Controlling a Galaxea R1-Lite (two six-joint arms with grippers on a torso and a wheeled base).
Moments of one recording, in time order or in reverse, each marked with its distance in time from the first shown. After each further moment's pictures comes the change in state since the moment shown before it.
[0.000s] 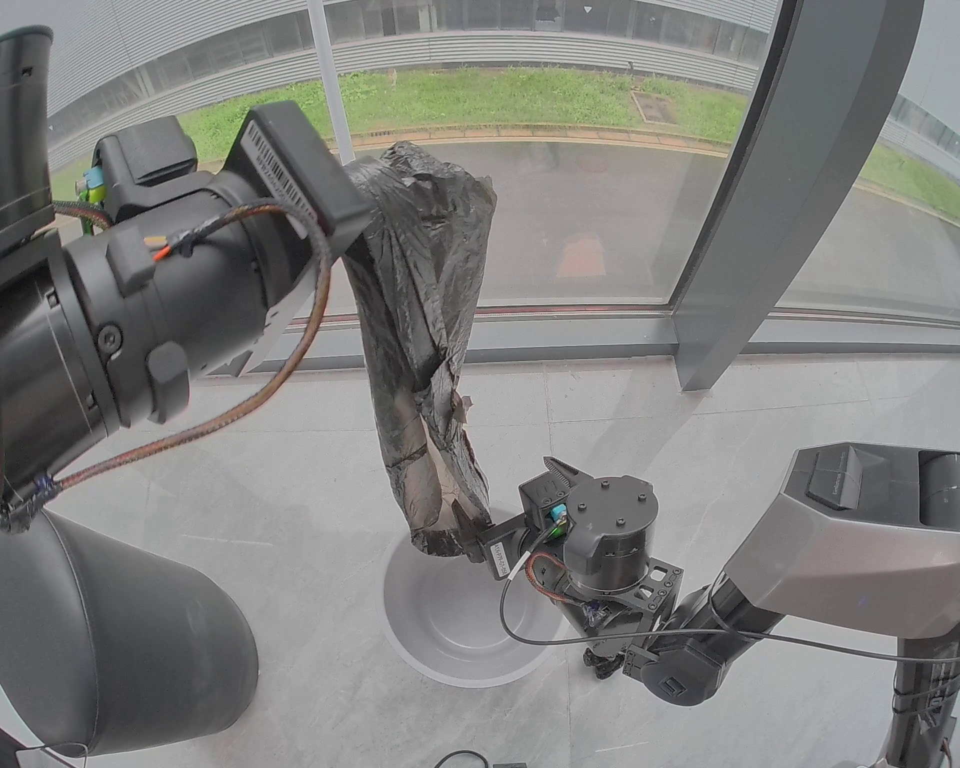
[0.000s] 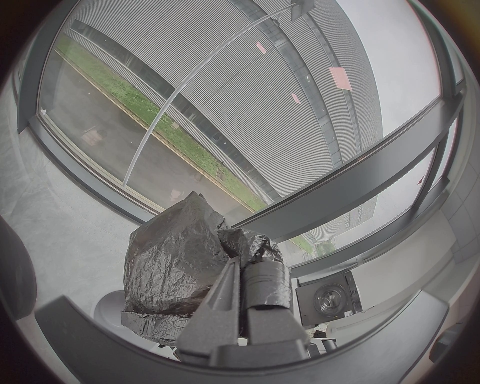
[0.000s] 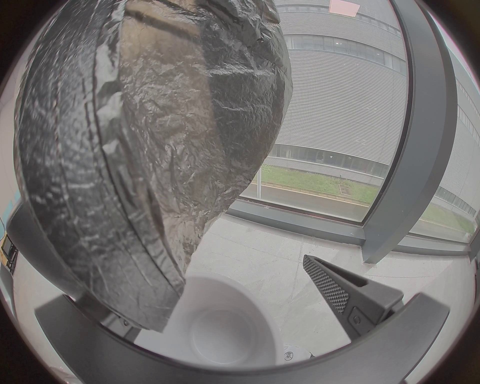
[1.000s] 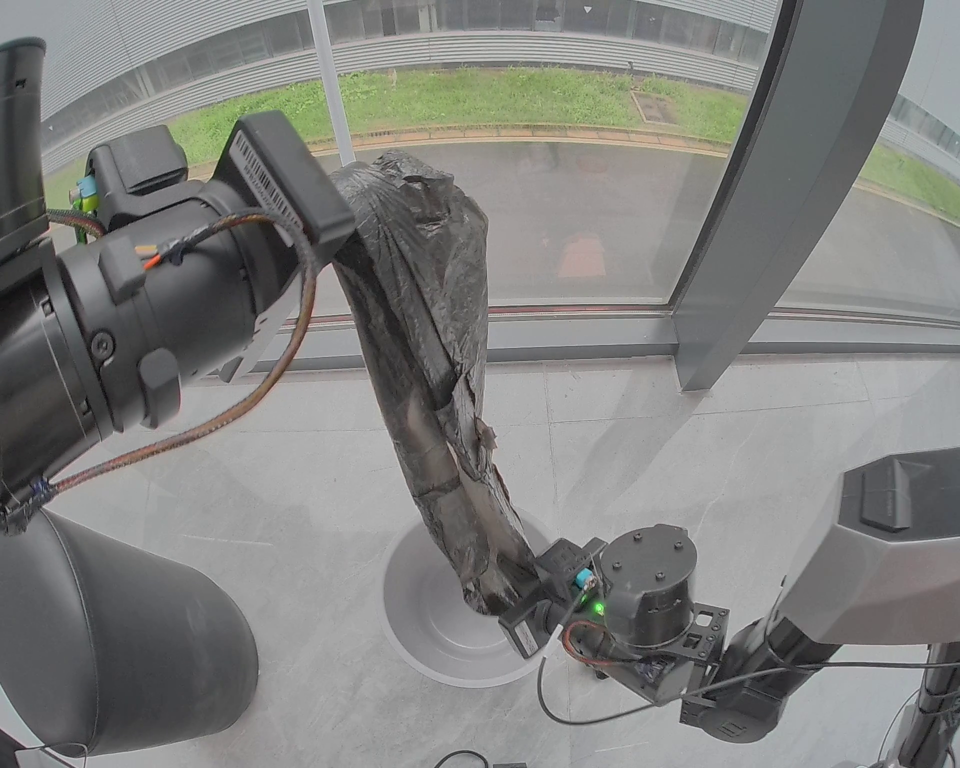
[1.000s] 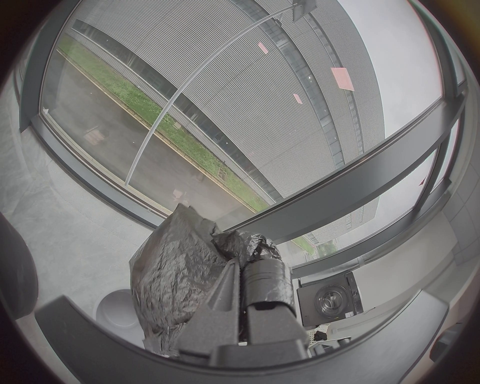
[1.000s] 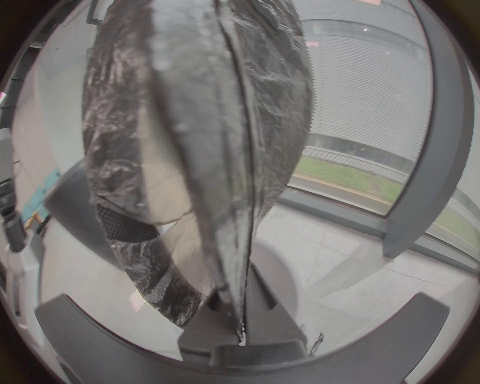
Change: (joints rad) left arm 0.011 -0.011 0.014 0.005 0.000 -0.008; right arm 0.050 -0.108 0.241 0.014 0.145 -0.004
